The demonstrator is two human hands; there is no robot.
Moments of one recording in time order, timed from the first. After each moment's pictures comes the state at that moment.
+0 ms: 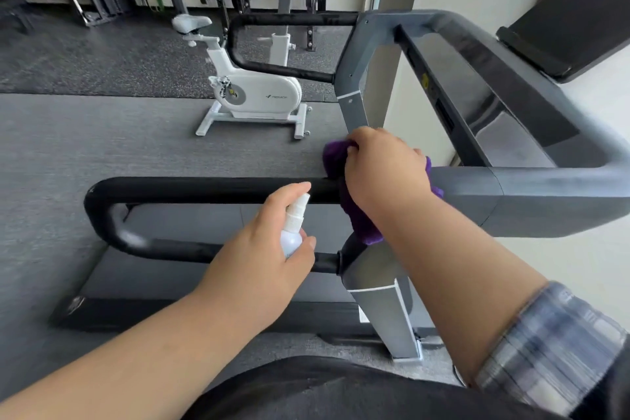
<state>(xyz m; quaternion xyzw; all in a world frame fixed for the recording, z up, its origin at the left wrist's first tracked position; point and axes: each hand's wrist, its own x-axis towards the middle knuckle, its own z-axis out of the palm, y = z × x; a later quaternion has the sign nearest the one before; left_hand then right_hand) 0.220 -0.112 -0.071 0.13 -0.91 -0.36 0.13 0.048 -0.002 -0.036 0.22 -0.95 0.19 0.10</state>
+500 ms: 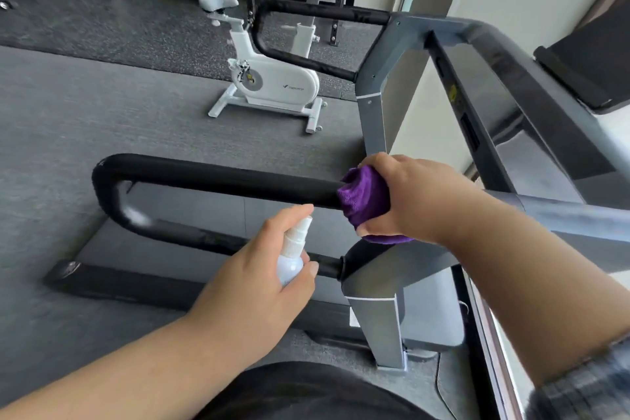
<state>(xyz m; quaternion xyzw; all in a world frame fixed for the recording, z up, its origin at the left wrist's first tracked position) 0.240 -0.110 -0.089 0.14 -0.88 -0.42 0.16 0.025 0.034 -0.025 0.43 -0.90 -0.01 -0.03</state>
